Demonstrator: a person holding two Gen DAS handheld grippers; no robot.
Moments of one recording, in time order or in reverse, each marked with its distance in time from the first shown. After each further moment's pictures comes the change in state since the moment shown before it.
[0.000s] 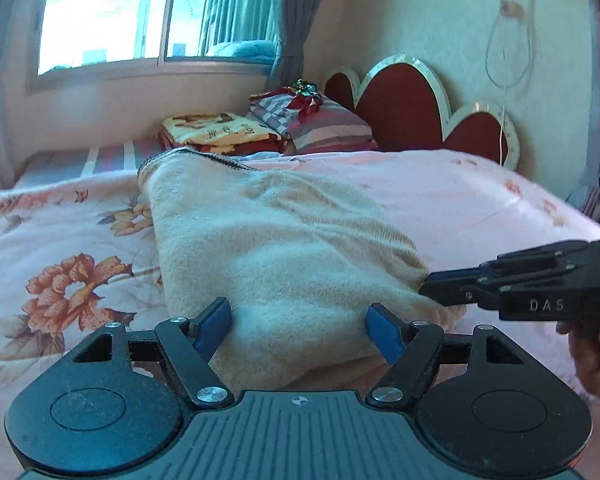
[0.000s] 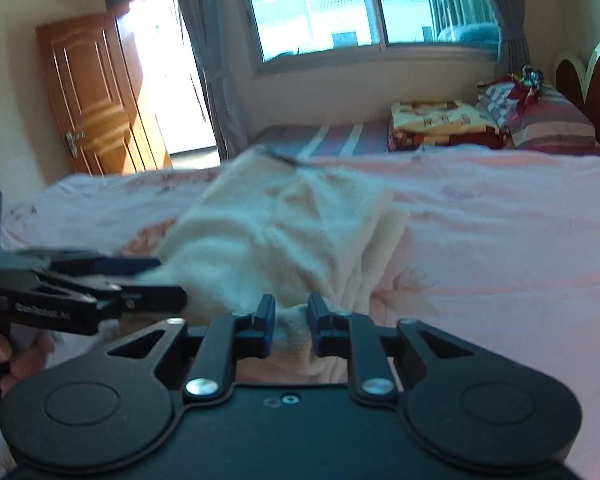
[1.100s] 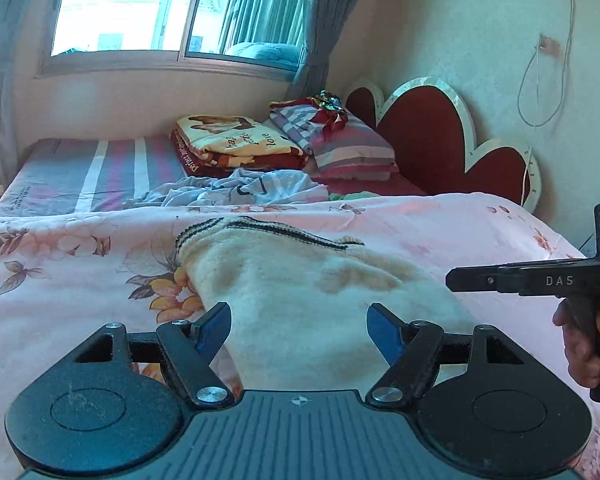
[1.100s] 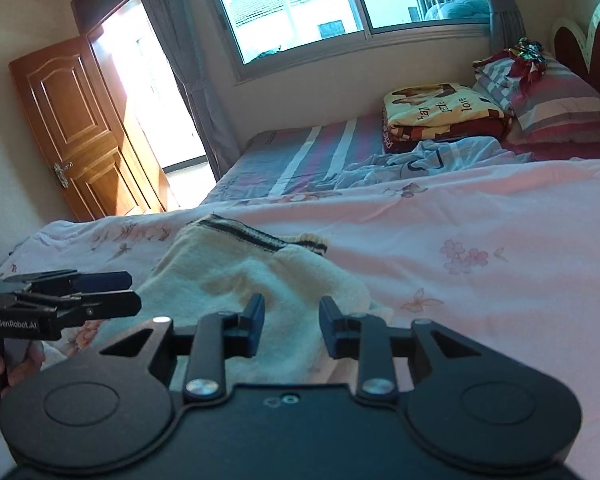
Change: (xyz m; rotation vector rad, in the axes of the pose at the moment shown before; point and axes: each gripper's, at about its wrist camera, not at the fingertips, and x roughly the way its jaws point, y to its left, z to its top) left arm 0.041 0.083 0.073 -0.122 -0.007 -0.035; right arm 0.046 -0.059 0.085 0.128 -0.026 0.055
